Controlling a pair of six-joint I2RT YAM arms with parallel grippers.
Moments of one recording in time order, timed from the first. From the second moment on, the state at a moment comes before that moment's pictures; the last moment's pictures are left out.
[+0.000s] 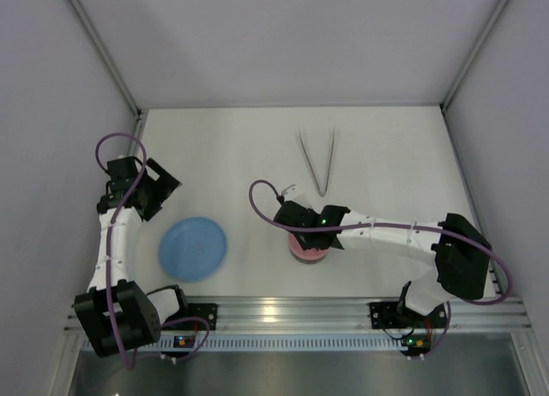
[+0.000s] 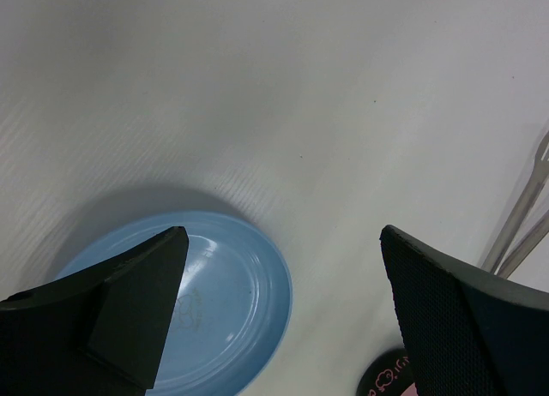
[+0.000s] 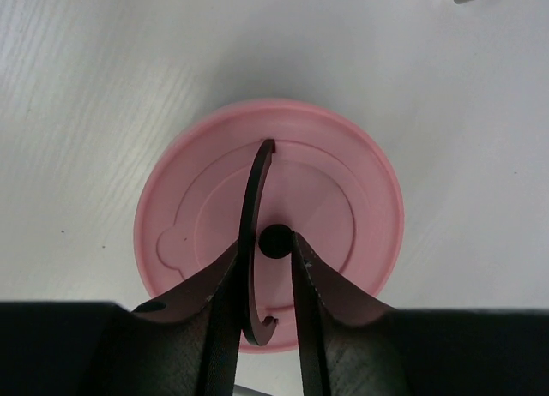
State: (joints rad) left arm 0.26 1.14 0.91 -0.59 0.13 -0.64; right arm 1.11 1.54 1.07 -0.69 0.45 0.44
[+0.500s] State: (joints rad) left arm 0.26 1.14 0.91 -0.59 0.12 -0.64; right arm 1.04 1.45 0.97 -0.54 0.35 0.48
